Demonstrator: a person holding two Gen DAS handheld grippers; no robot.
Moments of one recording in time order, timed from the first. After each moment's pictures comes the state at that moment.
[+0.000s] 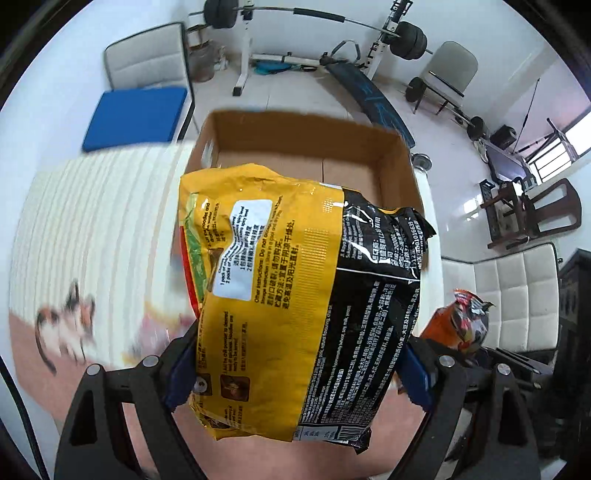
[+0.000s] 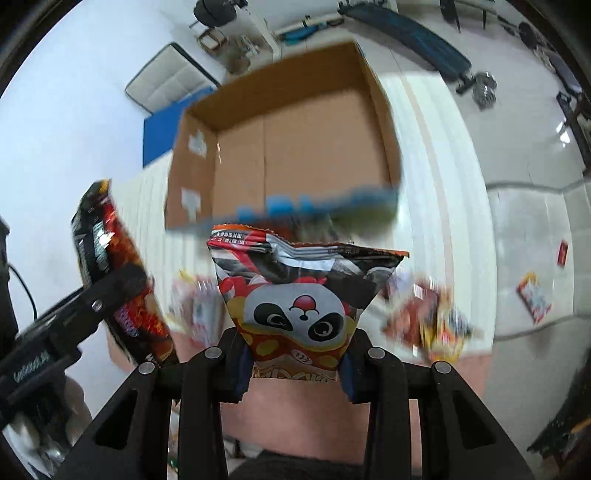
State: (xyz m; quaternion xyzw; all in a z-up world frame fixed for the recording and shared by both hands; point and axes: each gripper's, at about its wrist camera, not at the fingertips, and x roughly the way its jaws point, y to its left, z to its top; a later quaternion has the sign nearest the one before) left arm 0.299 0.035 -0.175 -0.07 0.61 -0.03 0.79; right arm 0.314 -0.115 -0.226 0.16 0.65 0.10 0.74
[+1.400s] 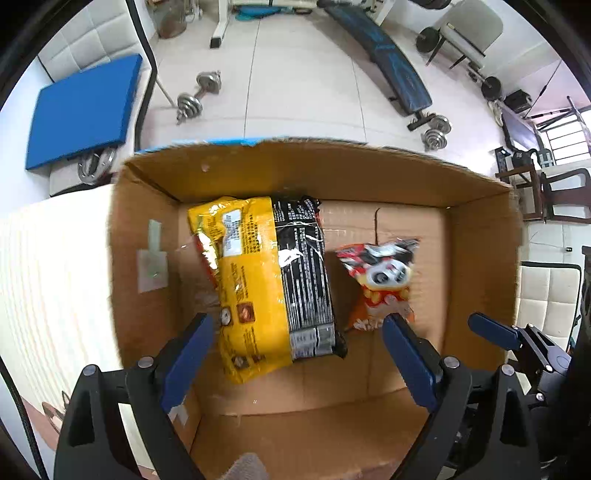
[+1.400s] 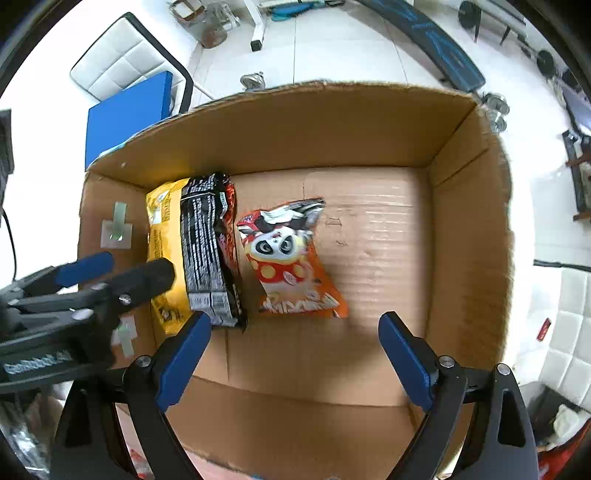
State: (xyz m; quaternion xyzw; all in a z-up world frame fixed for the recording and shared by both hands) left arm 0.509 0.061 -0.288 -0.05 0.70 -0.06 0.71; right arm 0.502 -0.061 -0.322 0.07 0.70 0.06 0.71
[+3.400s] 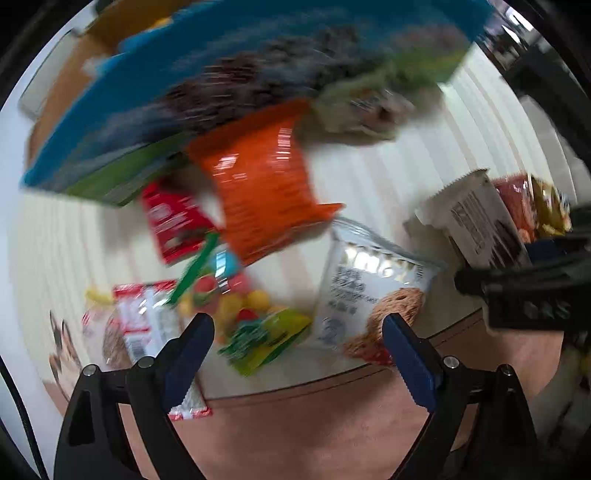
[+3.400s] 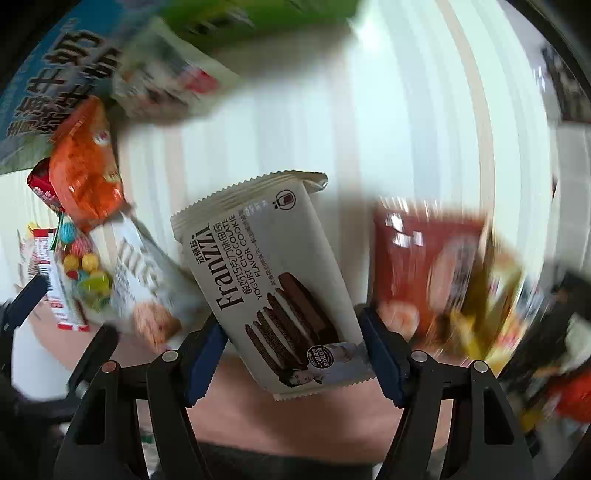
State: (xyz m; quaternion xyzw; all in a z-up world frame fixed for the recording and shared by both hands) left arm 0.245 -0.012 -0.372 0.16 0.70 -0.10 0.69; right arm 0.244 -0.153 -0.451 0.13 0.81 0.00 0.57
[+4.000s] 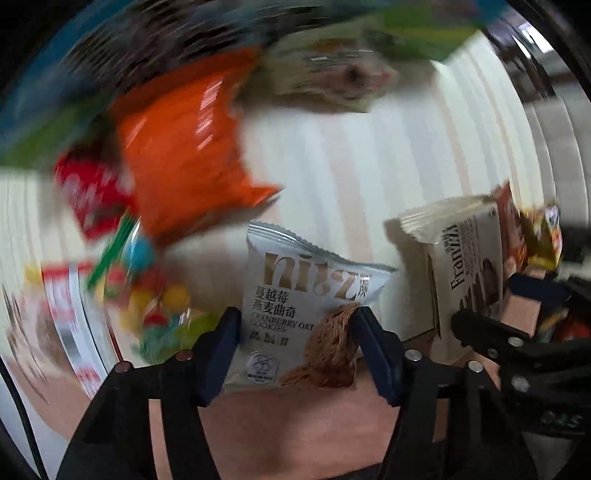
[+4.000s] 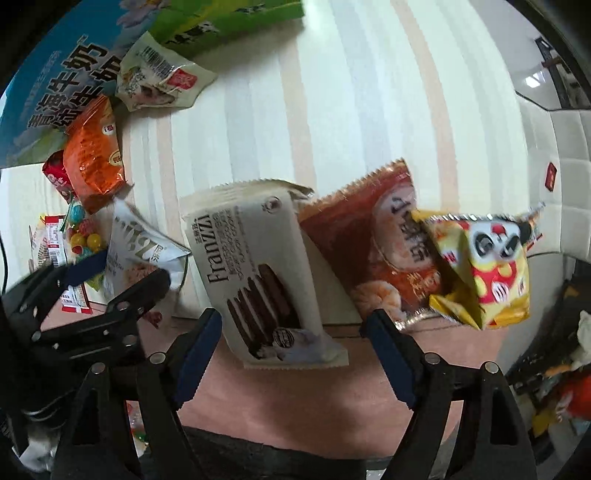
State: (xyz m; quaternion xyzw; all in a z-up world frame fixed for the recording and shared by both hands) left arm 0.252 -0.023 -0.397 0.04 0.76 -0.09 0.64; right arm 0.250 -0.171 -0.433 0.10 0.79 0.01 0.60
